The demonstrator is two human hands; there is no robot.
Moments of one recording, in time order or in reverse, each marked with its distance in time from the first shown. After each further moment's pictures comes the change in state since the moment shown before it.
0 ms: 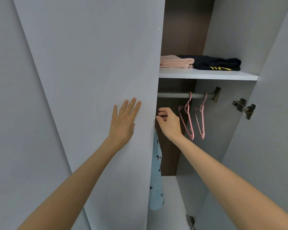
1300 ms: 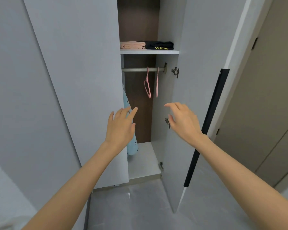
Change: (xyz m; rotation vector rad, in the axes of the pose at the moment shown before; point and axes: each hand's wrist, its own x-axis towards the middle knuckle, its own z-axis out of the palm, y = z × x) left_hand -0.313 0.157 -0.165 -0.159 -0.064 0.064; right_hand -0.378 -0.070 -0.226 -0.798 0.059 -0.289
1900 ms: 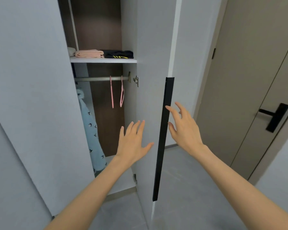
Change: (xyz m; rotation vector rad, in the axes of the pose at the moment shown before) left_hand 0.043 0.201 0.071 -0.123 -0.053 0.180; right_hand -0.047 0.178 -0.046 -0.109 0.121 0.124
